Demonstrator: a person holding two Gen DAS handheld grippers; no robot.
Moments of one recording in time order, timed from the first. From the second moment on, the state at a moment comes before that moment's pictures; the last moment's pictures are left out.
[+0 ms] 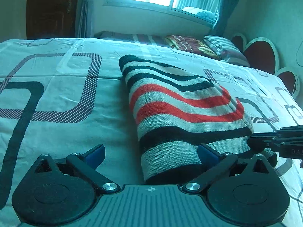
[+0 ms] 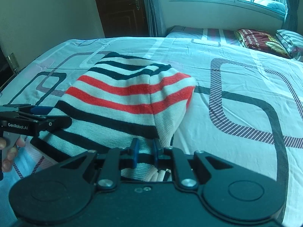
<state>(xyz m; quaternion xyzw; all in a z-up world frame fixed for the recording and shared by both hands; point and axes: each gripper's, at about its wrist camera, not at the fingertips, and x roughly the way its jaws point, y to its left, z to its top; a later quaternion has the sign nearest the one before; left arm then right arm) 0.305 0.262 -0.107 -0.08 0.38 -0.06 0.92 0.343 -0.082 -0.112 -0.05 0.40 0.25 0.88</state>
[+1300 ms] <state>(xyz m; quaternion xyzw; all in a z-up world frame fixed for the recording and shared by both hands) -0.085 0.132 0.089 -0.01 0.23 0.04 0.97 0.002 -0.162 0.053 -0.01 0.27 0.21 0.94</state>
